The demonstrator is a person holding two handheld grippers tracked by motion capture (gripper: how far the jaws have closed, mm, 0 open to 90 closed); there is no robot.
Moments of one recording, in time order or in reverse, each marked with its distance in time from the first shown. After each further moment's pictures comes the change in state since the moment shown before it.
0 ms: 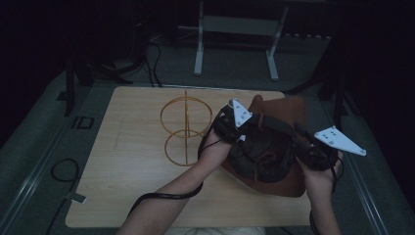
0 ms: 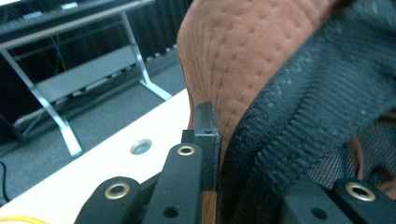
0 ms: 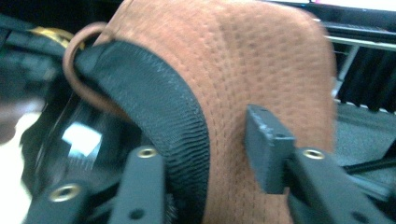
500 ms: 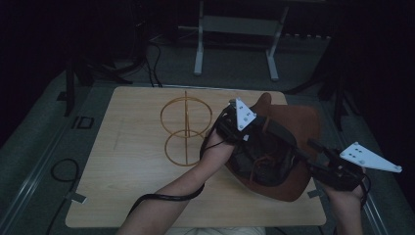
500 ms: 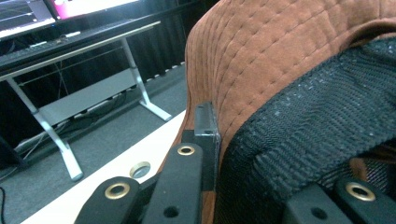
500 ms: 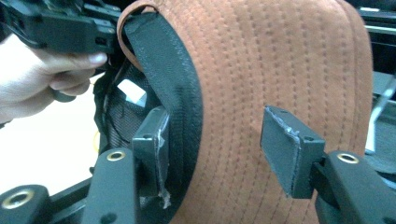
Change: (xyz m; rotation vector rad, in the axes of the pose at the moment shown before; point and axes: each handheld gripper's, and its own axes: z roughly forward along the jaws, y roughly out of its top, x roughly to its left) left arm -0.009 0.012 -0.014 -0.077 -0.006 0.023; right arm -0.019 -0.007 -0.054 0.029 0.198 -0.005
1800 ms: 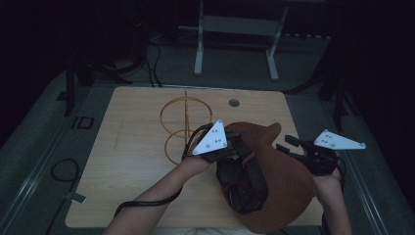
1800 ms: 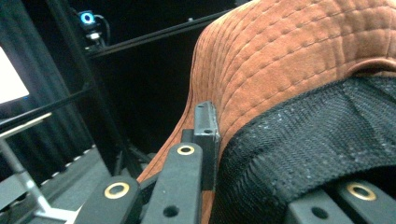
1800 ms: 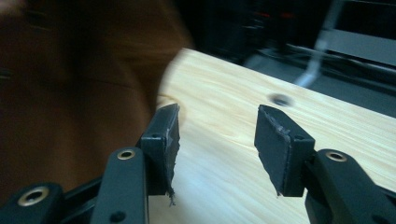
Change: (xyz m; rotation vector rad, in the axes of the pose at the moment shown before) left arm 0.017 -0.044 -0.046 -0.366 -0.489 0.162; right arm -0.011 -0.008 0.056 0.101 0.176 -0.013
